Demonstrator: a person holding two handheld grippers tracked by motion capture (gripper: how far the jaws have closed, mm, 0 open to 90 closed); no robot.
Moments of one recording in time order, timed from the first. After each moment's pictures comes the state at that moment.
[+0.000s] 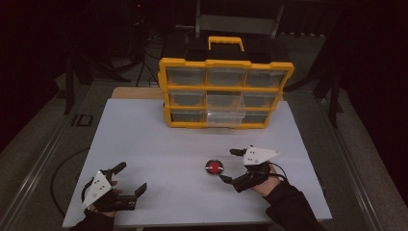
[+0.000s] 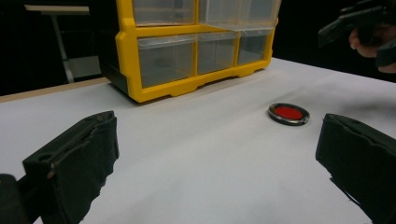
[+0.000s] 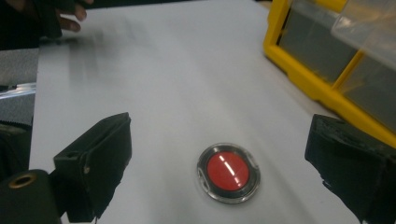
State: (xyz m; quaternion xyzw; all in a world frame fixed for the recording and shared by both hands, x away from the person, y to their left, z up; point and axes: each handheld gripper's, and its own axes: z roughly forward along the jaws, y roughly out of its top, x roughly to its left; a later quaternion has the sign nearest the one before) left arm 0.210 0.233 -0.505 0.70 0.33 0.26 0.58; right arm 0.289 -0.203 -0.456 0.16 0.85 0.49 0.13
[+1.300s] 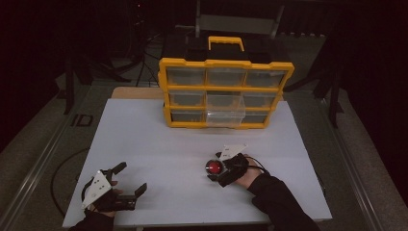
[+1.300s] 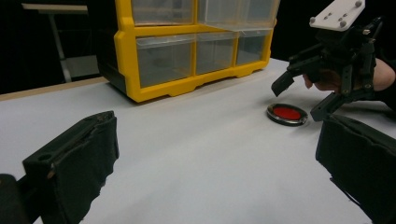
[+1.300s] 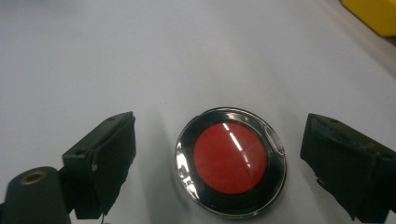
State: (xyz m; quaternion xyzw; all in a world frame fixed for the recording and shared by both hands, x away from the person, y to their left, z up) left arm 0.210 0.234 -0.506 0.70 0.33 0.25 0.58; right arm 0.335 -0.164 -0.513 0.16 0.90 0.39 0.08
